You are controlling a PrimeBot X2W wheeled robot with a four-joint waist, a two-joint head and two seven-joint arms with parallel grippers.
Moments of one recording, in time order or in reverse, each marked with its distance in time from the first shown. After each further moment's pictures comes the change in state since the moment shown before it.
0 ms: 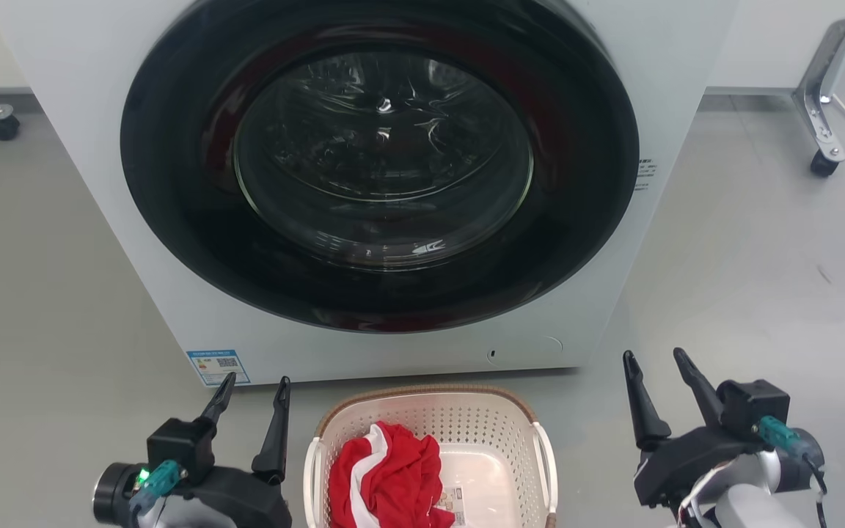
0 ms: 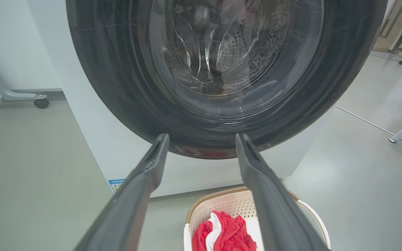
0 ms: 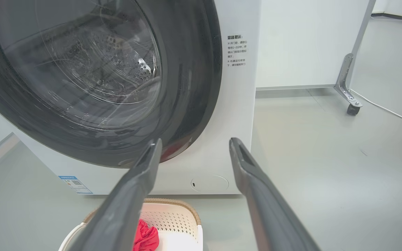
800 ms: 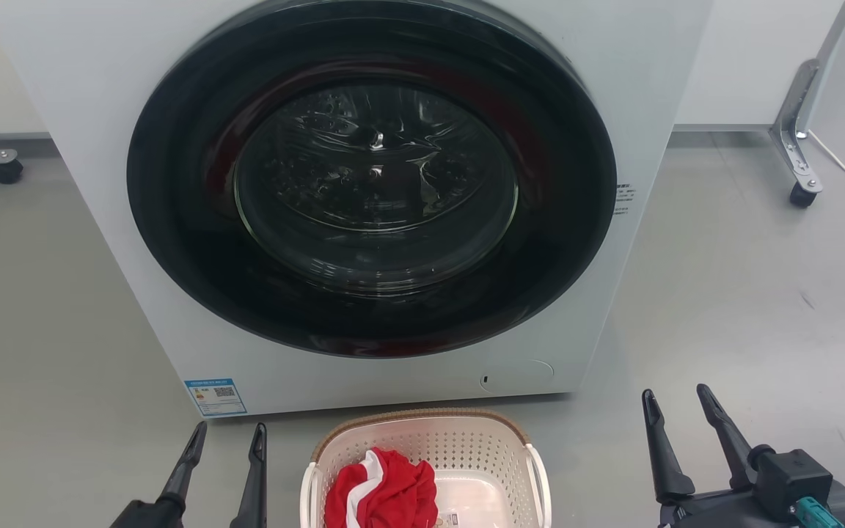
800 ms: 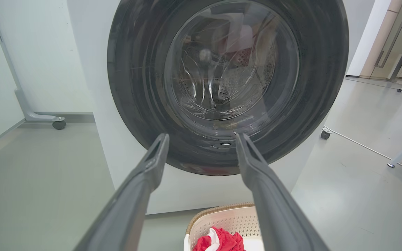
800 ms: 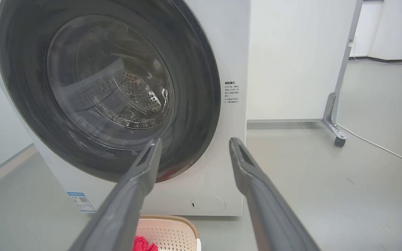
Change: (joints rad) left arm 0.290 0.033 0.093 -0.367 0.065 0.076 0.000; right arm 0.301 -0.024 -0.101 -0.401 -0.134 -0.048 0.000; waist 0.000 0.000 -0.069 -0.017
